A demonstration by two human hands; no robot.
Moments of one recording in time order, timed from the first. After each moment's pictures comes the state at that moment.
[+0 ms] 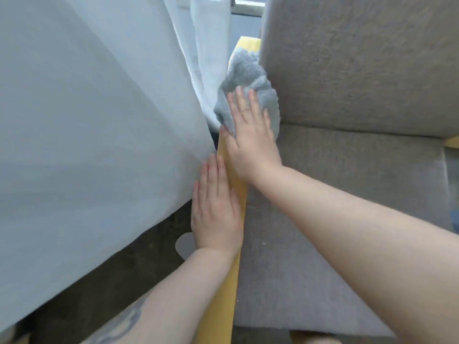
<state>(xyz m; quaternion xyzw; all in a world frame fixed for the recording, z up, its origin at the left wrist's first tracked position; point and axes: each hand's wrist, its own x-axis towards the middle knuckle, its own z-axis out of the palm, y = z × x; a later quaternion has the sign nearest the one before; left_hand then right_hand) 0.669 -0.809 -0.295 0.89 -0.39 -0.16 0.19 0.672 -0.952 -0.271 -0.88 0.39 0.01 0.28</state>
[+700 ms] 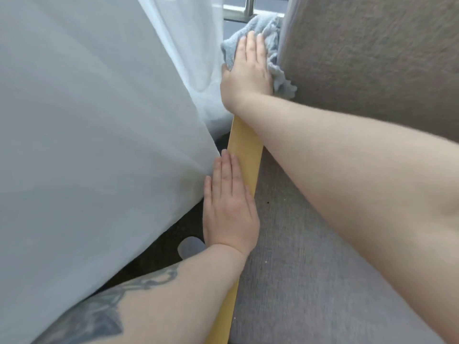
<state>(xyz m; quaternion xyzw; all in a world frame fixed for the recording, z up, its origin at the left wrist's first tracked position) 0.671 -0.848 -0.294 0.90 -0.40 -0.09 0.12 0.776 -1.041 -0.269 -0.85 0.47 0.02 0.22</state>
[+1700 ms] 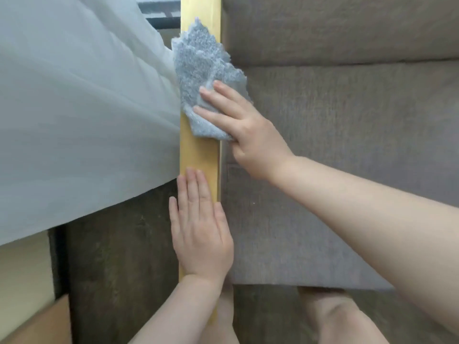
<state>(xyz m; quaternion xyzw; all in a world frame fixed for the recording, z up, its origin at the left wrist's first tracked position) 0.599 -0.738 -0.284 0.90 -0.40 -0.12 0.10 0.583 -0.933 -0.298 -0.91 0.19 -0.10 0.36</state>
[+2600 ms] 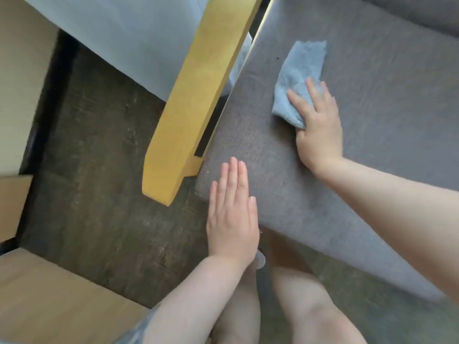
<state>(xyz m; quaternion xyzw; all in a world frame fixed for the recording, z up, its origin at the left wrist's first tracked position) 0.422 -0.675 -0.317 0.93 -0.30 -0.18 0.14 0.432 -0.893 -0.383 -0.93 0.28 -0.02 0.25</state>
